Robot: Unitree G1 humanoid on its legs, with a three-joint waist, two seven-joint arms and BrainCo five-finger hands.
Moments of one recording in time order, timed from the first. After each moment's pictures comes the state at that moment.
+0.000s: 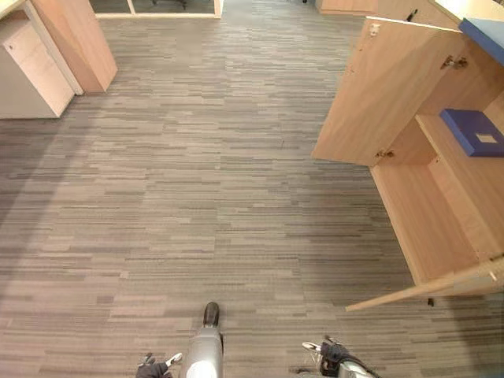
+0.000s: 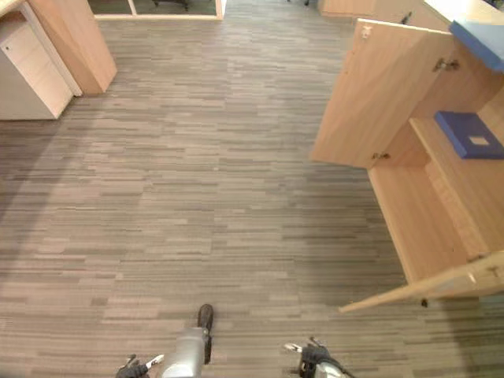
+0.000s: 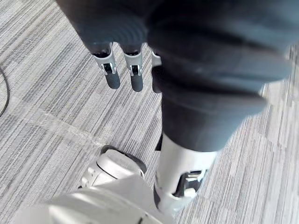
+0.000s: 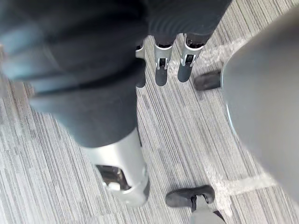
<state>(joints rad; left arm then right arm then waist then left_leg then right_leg) 0.13 0.08 0.28 1.04 -0.26 -0.12 0.14 -0.09 -0.04 -0.15 1.25 0.20 -0.01 -0.03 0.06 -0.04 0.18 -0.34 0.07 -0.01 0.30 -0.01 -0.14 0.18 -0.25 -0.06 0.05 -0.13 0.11</state>
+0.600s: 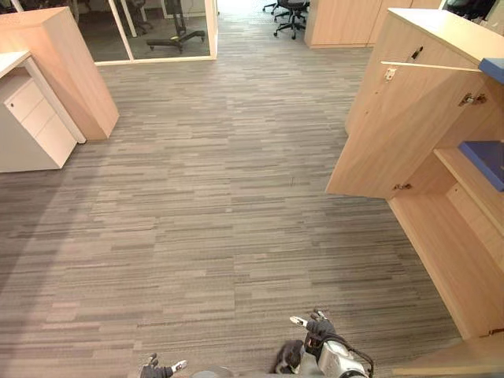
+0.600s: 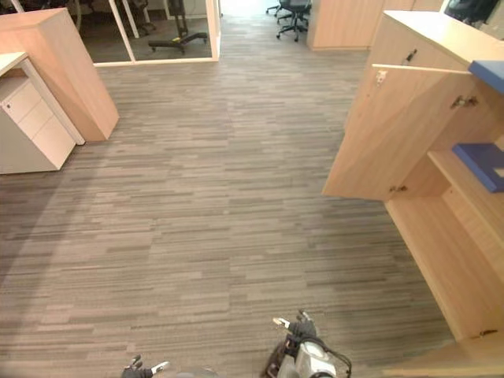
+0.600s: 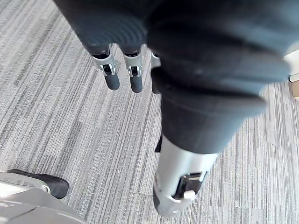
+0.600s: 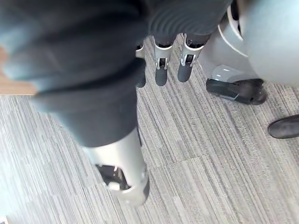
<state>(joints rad) 0.17 0.05 0.28 0.99 -0.07 -0.11 0.15 -0.07 0.05 -0.19 1.03 0.14 -0.04 -0.10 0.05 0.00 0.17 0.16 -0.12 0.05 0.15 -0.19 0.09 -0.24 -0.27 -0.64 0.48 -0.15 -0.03</state>
